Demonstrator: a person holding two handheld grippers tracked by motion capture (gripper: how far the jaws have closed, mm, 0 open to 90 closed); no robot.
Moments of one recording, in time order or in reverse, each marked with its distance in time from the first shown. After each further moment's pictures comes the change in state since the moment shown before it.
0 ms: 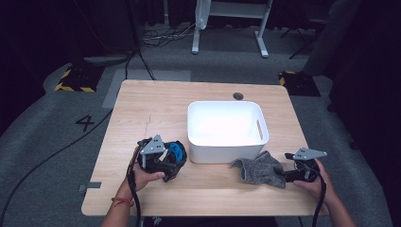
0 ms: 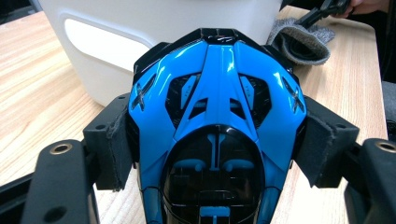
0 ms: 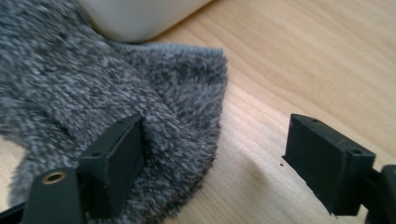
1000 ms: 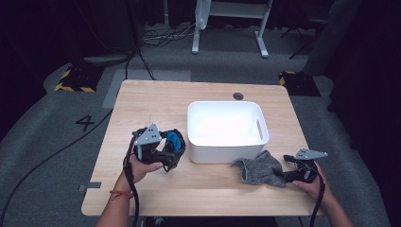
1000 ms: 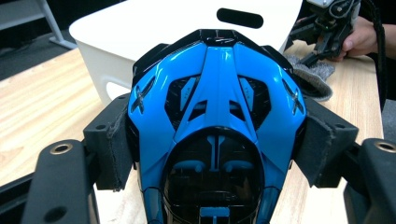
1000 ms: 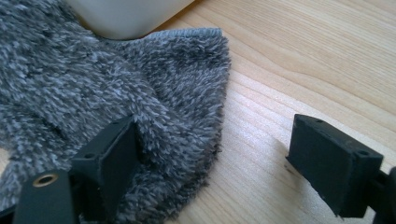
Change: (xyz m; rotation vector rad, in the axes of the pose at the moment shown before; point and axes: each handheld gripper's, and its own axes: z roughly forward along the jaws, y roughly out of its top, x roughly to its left) left arm 0.007 0.035 -0.020 -0.076 0.039 0.026; right arm -0.007 -0.013 0.009 -0.035 0.060 0.092
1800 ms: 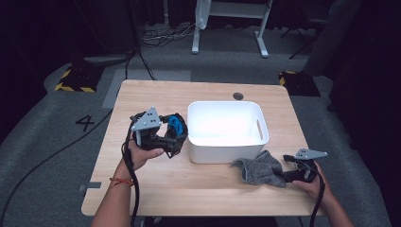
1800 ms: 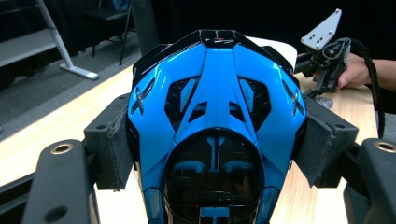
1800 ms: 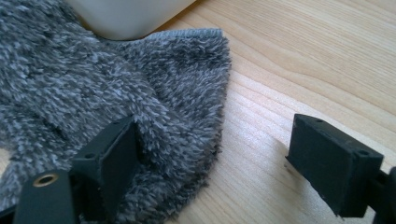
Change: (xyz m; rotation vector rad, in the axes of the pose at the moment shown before) left arm 0.007 0.050 -0.012 -0.072 0.004 0.041; right arm -0.001 0.000 0.000 0.002 0.007 0.001
